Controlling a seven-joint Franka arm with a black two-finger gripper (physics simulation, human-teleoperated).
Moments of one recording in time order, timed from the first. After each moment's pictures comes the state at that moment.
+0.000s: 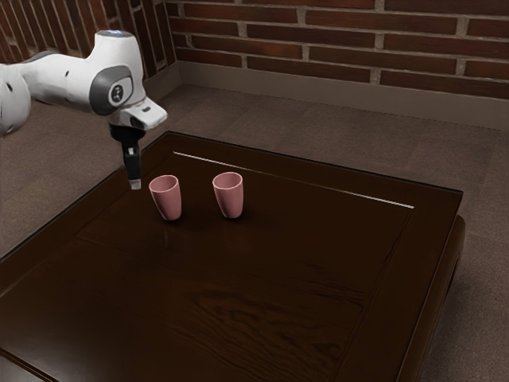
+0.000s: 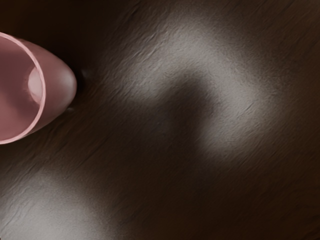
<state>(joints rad) 0.09 0.29 0.09 -1.65 0.12 1.90 0.94</state>
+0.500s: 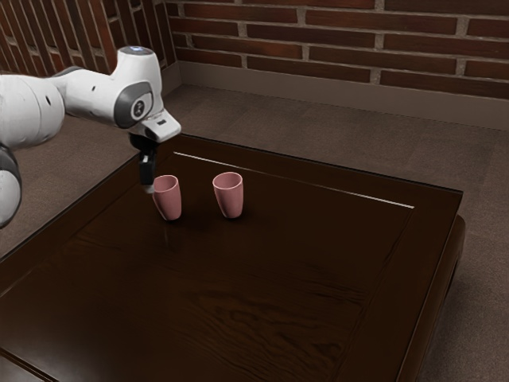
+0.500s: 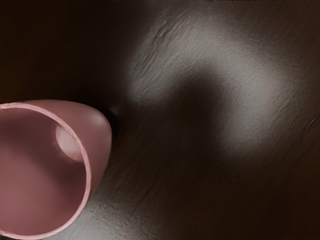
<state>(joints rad) 0.09 0.47 0.09 -1.50 0.13 1.97 1.09</state>
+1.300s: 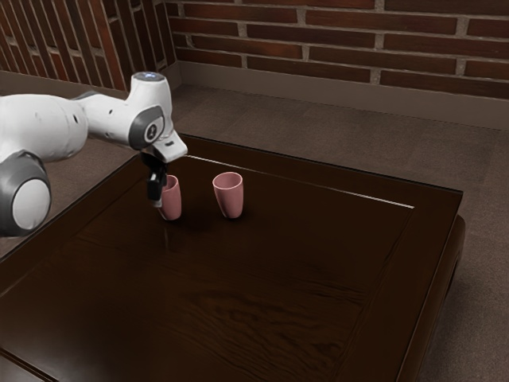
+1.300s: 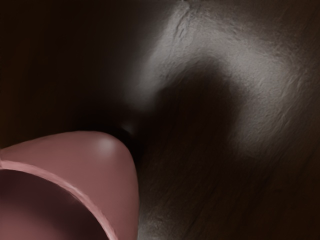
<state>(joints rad) 0.09 0.62 0.11 -1.43 0.11 2.06 1.21</state>
